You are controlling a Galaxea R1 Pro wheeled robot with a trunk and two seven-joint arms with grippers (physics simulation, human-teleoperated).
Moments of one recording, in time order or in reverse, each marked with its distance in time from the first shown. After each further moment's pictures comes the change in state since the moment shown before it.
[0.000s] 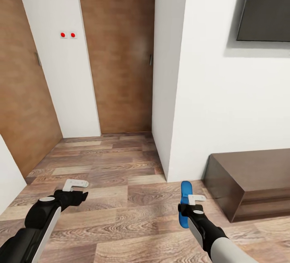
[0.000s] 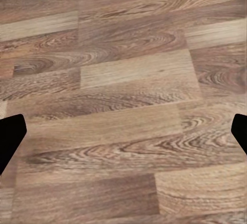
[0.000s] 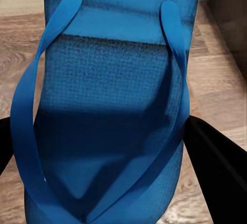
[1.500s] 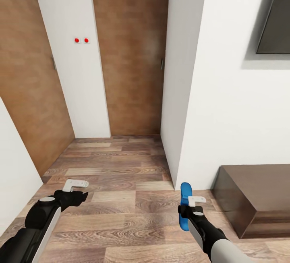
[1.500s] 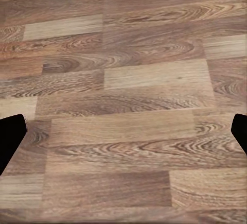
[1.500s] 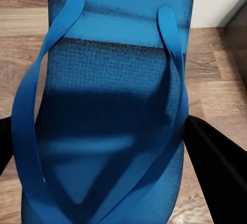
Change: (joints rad) left arm 0.001 0.000 -0.001 0.001 0.000 0.000 0.001; right arm 0.009 0.002 0.001 0.000 0.001 -0.002 0.000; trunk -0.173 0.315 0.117
